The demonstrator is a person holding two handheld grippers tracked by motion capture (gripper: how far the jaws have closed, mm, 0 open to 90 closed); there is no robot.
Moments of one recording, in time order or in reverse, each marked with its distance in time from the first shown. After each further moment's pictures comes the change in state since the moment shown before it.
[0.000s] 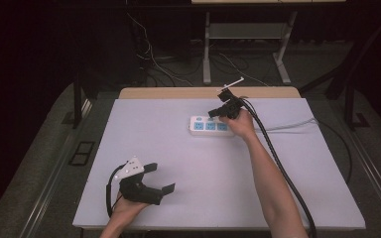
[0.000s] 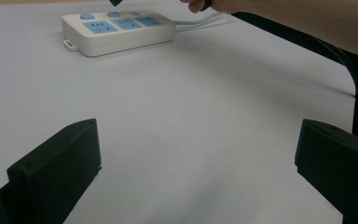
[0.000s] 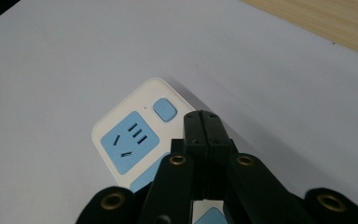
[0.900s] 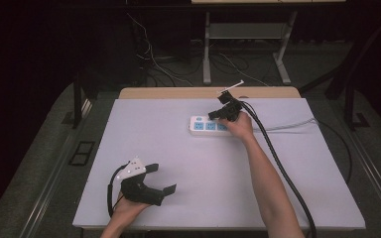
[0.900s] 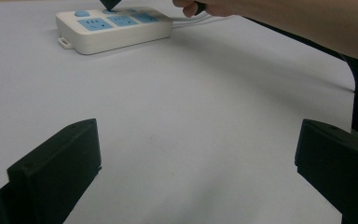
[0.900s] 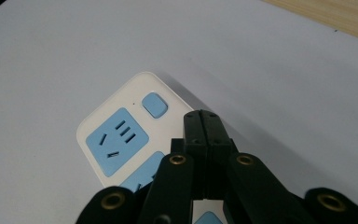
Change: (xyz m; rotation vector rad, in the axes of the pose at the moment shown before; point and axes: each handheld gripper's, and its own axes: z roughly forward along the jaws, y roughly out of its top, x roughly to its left) left arm -0.002 0.000 0.002 0.014 -0.005 0.011; right arm -0.005 -0.008 0.009 -0.014 -0.004 0.024
